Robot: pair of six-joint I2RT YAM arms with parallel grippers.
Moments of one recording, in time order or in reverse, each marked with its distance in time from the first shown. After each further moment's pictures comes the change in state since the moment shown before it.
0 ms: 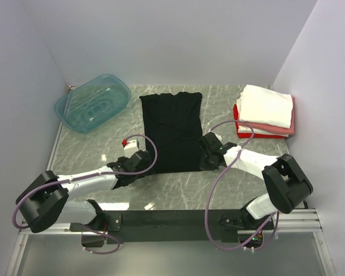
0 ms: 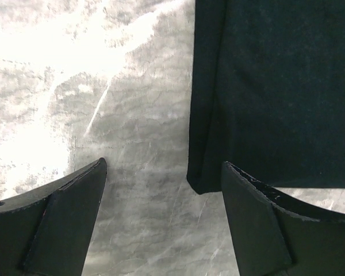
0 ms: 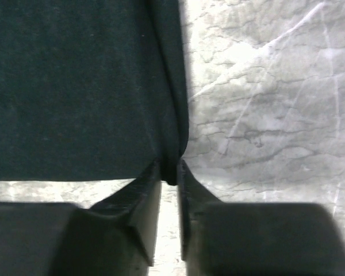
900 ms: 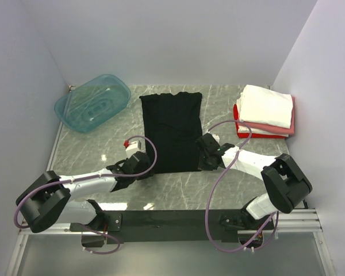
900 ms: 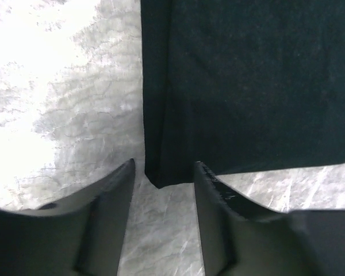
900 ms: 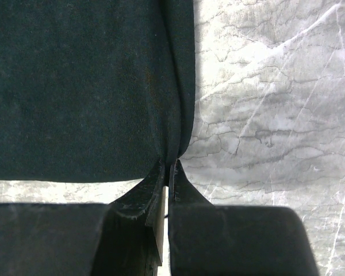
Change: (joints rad) left arm 0.003 -0.001 -0.063 0.171 0.130 -0.013; right arm 0.043 0.008 0.003 0.013 0.028 0.016
